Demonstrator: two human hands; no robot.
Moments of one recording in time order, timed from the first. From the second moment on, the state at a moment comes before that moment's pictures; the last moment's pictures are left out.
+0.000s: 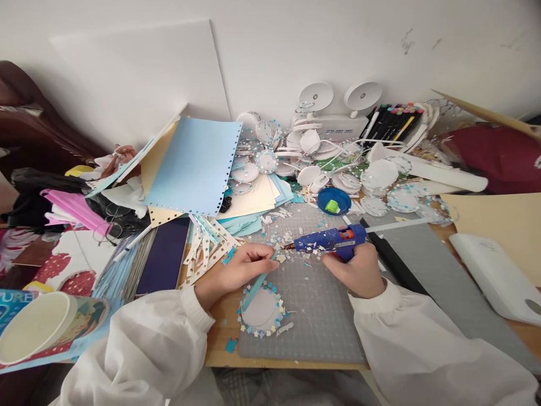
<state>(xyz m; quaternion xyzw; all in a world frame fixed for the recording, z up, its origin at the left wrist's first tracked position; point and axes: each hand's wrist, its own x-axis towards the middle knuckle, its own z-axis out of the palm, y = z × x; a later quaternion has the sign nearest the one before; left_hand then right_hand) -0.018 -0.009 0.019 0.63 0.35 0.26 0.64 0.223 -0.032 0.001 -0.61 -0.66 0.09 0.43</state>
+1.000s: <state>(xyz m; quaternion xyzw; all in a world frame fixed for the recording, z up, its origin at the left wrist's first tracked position) -0.018 -0.008 0.020 0.64 0.34 0.26 0.64 0.224 -0.034 0.004 -0.60 -0.67 0.08 0.43</state>
